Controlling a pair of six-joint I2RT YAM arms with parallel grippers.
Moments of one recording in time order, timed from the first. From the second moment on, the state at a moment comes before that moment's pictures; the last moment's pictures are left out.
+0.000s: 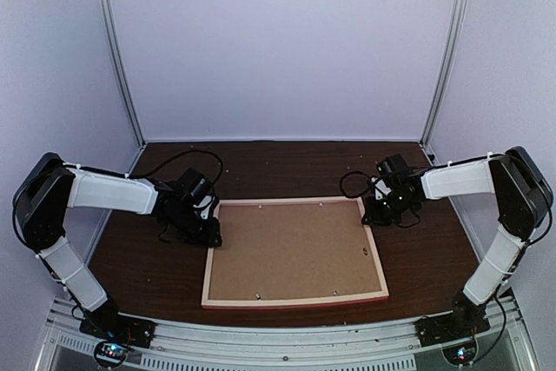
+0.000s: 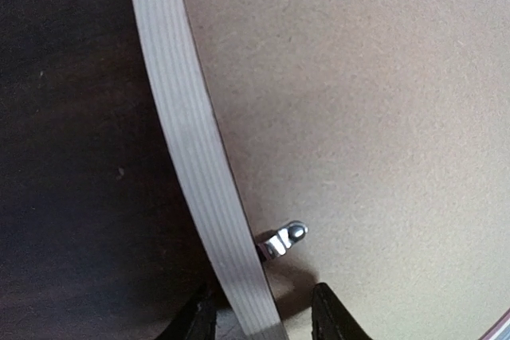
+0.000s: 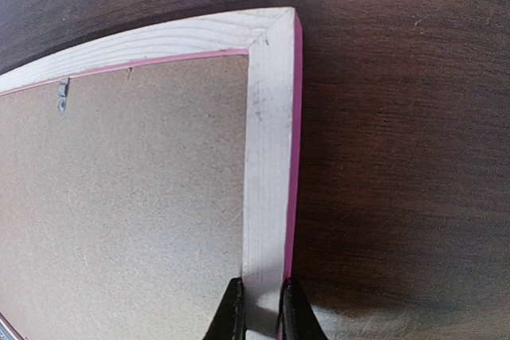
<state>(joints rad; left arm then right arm) -0.64 1.64 0.89 -0.42 0.09 -0.45 0.40 1.70 0.91 -0.32 -0.16 0.42</state>
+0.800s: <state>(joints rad) -0.64 1.61 0.83 -0.36 0.06 -0.56 0.40 1.69 0.92 -0.33 -0.16 0.41</state>
